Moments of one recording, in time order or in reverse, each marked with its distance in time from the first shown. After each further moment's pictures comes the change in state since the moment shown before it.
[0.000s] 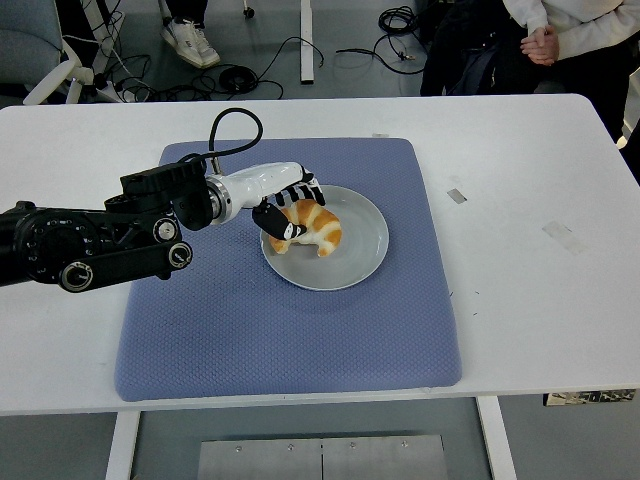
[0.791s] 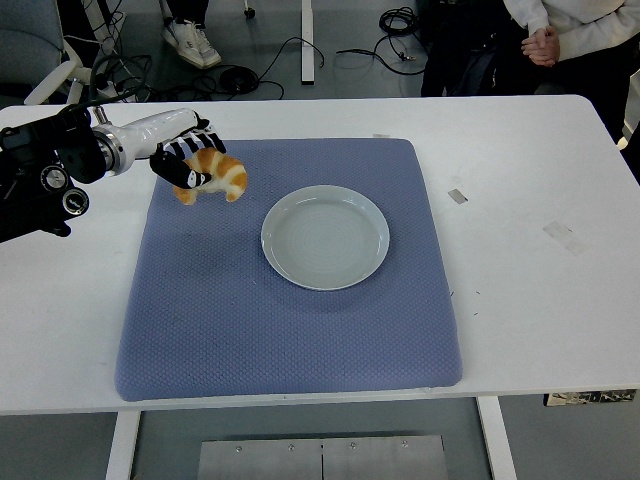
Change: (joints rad) left arm -0.022 0.269 -0.016 0.006 -0.019 -0.055 -0.019; right arm 0.000 0.000 0.000 0.000 0.000 0.000 0.000
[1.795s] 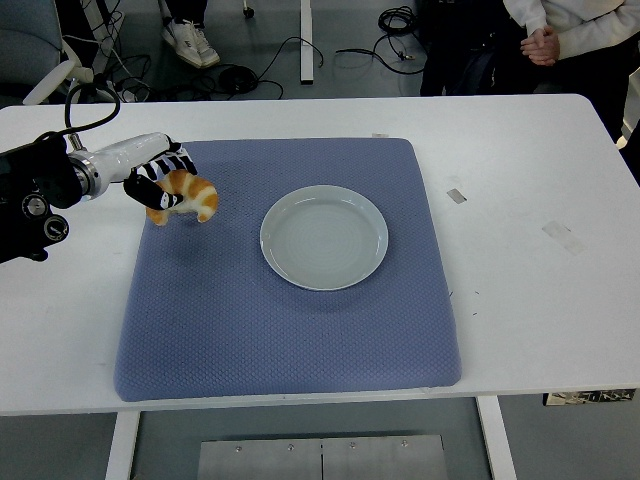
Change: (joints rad) left arm 0.092 0.019 0.003 0.033 0.056 0.027 -0.019; right arm 0.000 0.000 0.000 0.000 0.000 0.000 0.000
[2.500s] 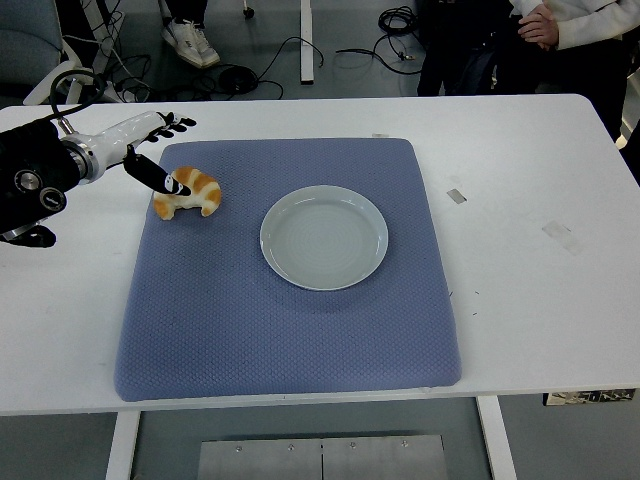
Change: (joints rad) left arm -0.007 0.001 -0.105 0.030 -0.253 0.005 -0.035; right arm 0.000 0.000 0.000 0.000 0.000 0.000 -0.001
